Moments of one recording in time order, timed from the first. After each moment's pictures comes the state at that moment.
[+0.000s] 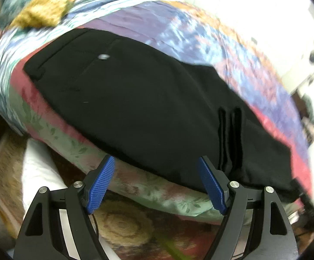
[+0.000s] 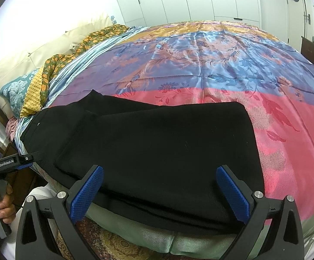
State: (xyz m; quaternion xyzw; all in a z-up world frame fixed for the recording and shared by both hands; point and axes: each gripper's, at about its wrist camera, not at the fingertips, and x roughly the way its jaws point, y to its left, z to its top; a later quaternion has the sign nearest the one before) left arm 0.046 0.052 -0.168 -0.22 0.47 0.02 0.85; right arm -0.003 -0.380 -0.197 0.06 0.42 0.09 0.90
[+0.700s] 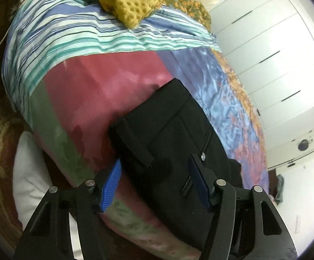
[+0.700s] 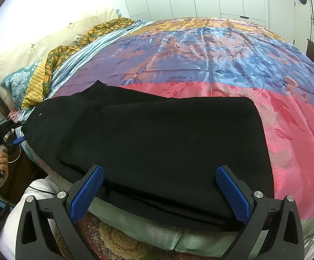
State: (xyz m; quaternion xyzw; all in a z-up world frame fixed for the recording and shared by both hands) left arm 0.081 0.223 -0.190 -0.41 0.39 0.07 0.82; right arm -0.002 -0.370 -0.204 0.04 0.44 0.11 0.89
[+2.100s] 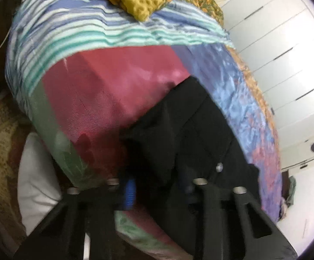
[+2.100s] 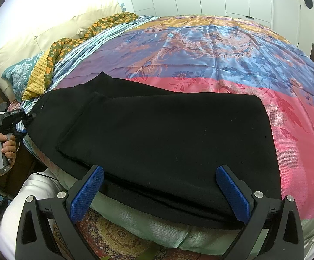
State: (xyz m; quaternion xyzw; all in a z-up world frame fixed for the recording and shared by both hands) left arm 0.099 0.225 -0.199 -0.40 0.41 0.11 0.81; right arm -0.004 -0.358 -0.207 0.02 0.44 0.12 0.89
